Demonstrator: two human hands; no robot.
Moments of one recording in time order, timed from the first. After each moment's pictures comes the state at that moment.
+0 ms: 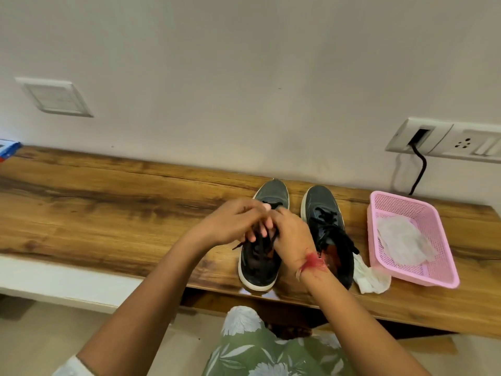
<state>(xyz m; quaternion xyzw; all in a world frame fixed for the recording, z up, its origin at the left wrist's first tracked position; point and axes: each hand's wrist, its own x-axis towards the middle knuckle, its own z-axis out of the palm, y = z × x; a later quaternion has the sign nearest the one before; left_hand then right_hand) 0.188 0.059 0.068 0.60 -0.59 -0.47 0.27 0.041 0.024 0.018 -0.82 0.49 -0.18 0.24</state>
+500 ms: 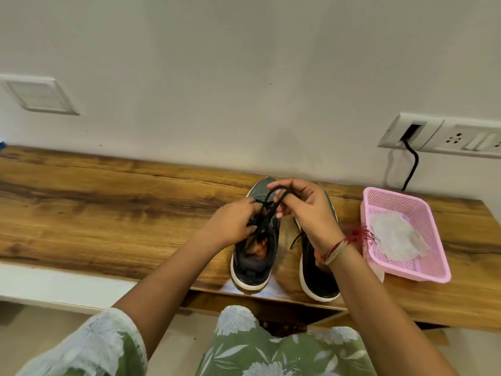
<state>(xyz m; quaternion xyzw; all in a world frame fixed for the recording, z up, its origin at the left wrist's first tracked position) 0.187 0.017 -0.002 0.62 -0.76 -0.14 0.11 0.023 -0.001 0.061 -0.60 0.38 -0.40 0.57</state>
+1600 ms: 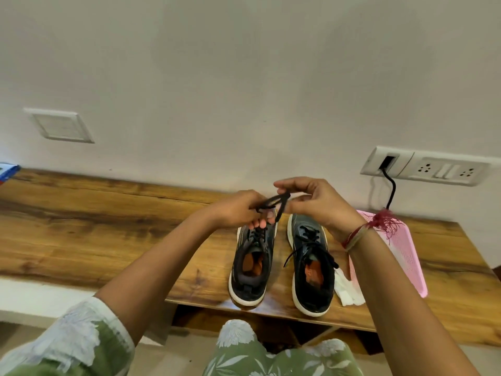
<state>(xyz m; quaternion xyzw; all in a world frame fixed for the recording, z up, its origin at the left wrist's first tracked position) 0.181 0.009 0.105 0.54 -0.70 -0.42 0.19 -0.001 -0.013 0.142 -0.70 0.41 -0.27 0.53</state>
